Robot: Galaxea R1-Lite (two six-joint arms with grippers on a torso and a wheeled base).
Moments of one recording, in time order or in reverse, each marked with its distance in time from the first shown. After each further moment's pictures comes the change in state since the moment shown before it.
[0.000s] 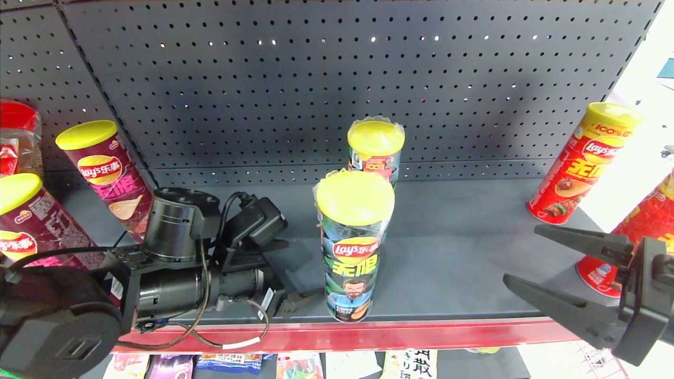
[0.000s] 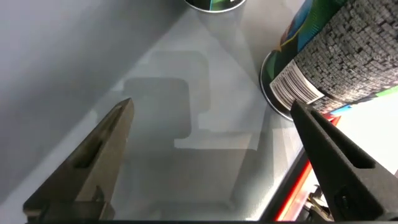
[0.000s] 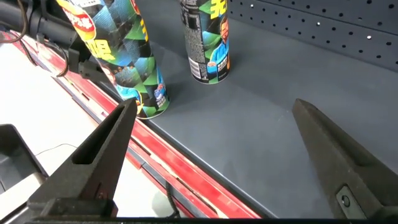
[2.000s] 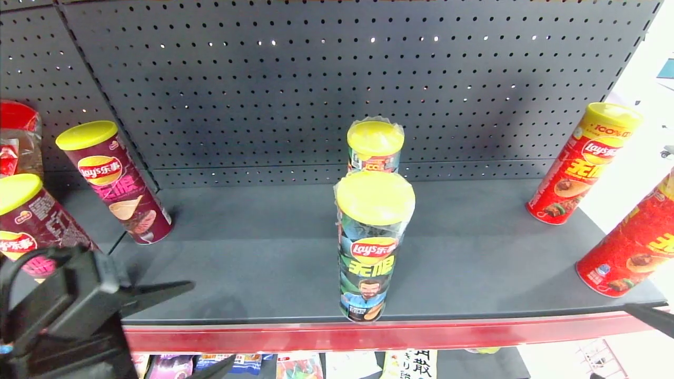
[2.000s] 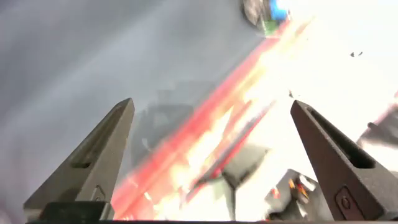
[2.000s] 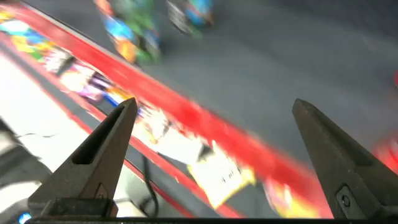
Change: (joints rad) left arm -0.019 -0.660 0.282 0.297 0.127 -0.060; right arm -0.075 -0.447 0.238 0.243 -0.077 -0.075
